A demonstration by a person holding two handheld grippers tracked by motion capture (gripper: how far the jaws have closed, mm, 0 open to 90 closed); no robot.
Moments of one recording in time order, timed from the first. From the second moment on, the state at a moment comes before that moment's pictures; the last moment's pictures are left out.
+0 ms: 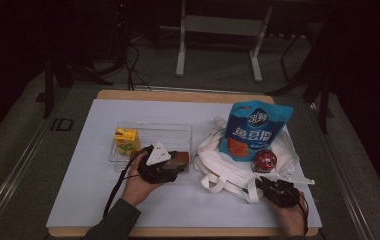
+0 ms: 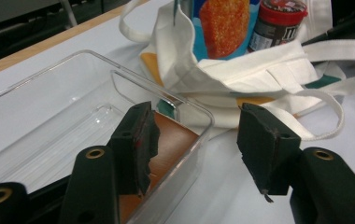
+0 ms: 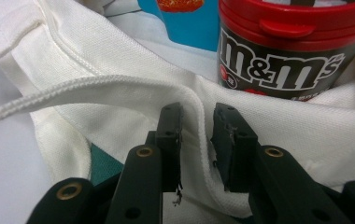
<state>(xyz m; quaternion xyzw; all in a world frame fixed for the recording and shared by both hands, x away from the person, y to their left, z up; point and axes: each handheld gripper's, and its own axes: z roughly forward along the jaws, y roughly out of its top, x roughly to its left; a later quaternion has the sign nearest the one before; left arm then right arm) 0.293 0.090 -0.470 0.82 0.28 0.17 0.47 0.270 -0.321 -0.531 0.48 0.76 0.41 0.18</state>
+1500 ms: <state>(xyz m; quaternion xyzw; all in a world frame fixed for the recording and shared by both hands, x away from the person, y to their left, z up) 0.278 0.086 -0.510 0.82 0.26 0.15 0.49 0.260 -0.360 -0.484 0.47 0.75 0.44 0.17</state>
